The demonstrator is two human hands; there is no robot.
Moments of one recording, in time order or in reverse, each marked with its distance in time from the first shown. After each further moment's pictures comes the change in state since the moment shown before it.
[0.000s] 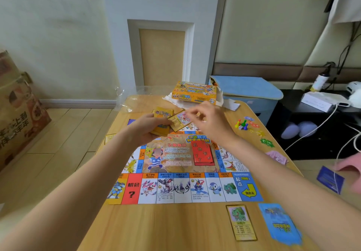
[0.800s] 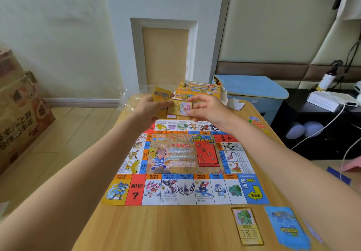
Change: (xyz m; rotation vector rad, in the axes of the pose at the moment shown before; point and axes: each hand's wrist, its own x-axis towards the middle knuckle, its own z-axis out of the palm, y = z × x) left_hand 0.012 0.027 0.003 0.058 0.092 0.241; right_hand 0.037 -0.008 -0.006 0.659 -0.259 0.579
